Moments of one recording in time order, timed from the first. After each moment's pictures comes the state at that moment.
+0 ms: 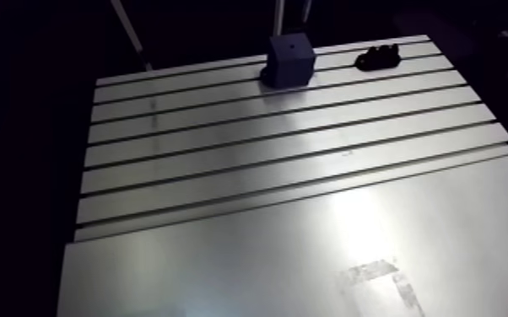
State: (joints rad) arm -0.22 -0.95 1.14 -1.51 -1.60 -1.82
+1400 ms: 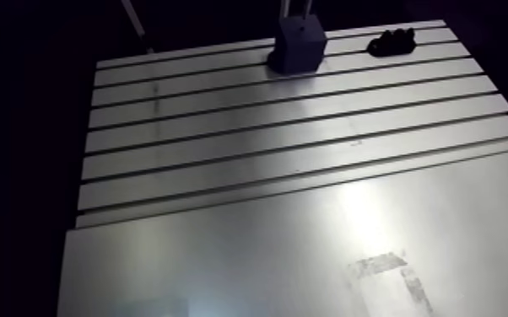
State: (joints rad) arm -0.20 -0.90 1.14 -1.53 -1.60 -1.79
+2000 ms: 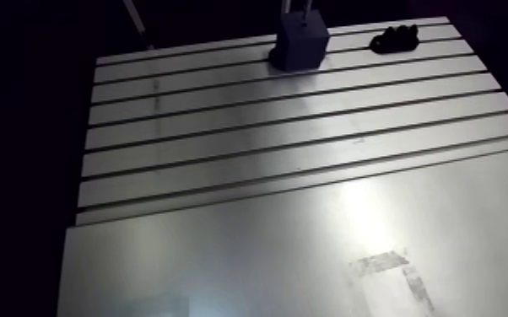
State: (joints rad) arm -0.20 -0.89 1.15 -1.54 -1.60 -1.79
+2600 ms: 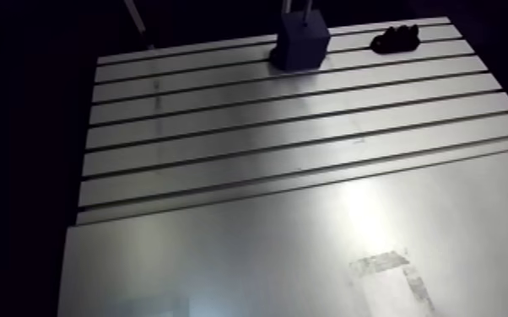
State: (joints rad) arm -0.20 -0.89 1.15 -1.54 -1.60 -1.79
